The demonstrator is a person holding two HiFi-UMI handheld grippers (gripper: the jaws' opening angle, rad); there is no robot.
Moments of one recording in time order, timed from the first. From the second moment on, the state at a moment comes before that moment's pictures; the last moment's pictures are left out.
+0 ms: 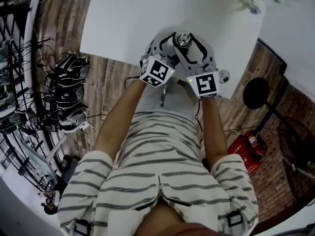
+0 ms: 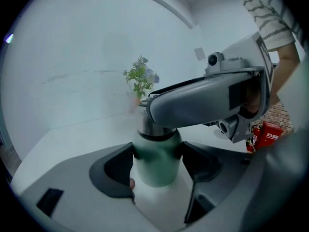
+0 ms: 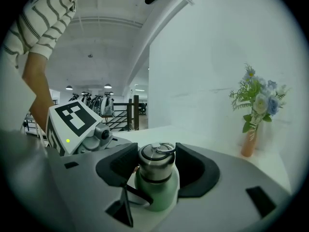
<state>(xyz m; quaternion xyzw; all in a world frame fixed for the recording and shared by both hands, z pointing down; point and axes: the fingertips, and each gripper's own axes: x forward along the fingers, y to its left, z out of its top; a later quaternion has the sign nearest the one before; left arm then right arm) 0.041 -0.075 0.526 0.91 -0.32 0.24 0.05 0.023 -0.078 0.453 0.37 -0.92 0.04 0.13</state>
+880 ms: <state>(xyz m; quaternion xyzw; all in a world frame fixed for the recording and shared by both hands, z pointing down) 0.039 -0.074 0.522 0.92 -0.32 0.24 0.05 0.020 -0.068 0.450 0.00 -0.99 0.02 0.15</state>
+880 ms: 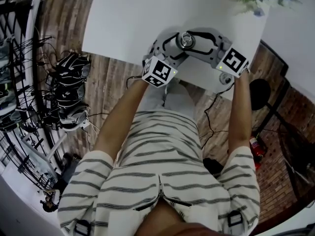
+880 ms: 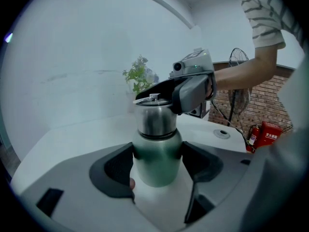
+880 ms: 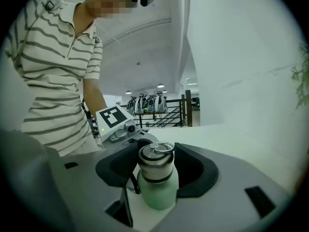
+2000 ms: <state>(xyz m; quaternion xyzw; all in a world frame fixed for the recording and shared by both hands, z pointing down) 0.041 -0.076 0.527 0.92 -0.32 0.24 0.05 0.026 -0.079 0.459 0.40 -0.91 0.06 0.11</state>
